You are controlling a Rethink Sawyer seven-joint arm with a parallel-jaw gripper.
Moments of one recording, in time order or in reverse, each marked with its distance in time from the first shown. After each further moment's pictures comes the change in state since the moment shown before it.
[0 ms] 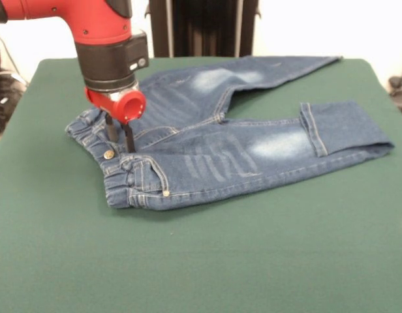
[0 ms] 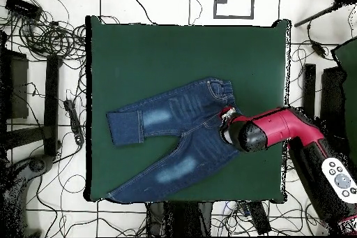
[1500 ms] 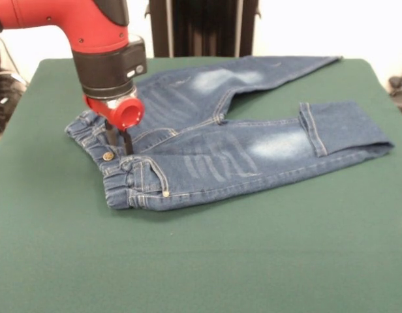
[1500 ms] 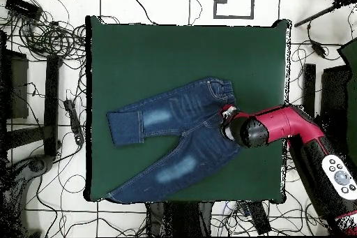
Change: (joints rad) arm 0.006 0.031 -0.012 -0.048 0.034 0.018 -0.030
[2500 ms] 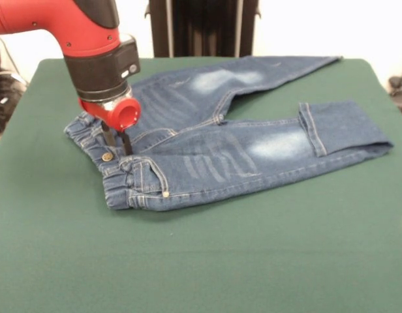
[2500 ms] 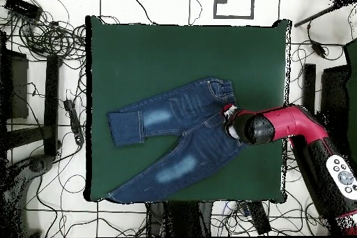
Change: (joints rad) arm -0.016 0.025 -0.001 -0.033 0.064 0.020 -0.143
